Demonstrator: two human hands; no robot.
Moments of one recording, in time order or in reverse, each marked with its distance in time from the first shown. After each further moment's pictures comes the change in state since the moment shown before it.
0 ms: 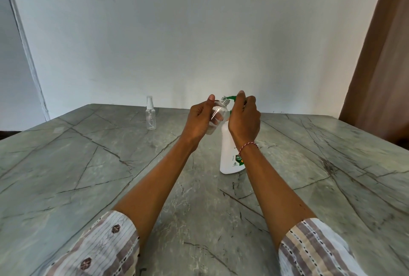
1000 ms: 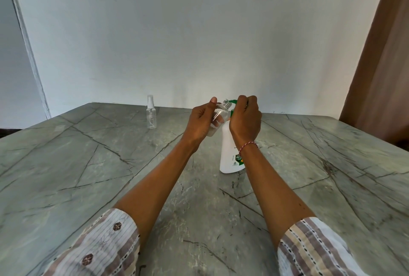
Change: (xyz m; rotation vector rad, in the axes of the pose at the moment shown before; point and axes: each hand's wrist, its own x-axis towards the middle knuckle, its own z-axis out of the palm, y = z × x) left_hand -0.004 -0.005 0.003 -0.017 -0.013 -0.017; right_hand -0.003 0.000 -0.005 0.087 0.028 0.000
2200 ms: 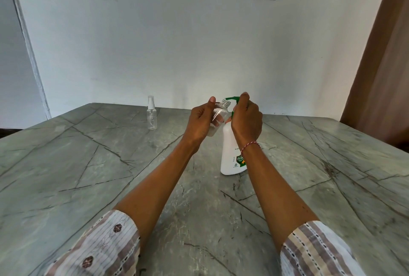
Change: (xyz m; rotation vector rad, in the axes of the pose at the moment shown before) left_hand 0.001 0.003 -0.001 -0.010 0.037 -0.026; right_hand 0.006 -0.005 -0.002 -0.144 -0.079 -0.039
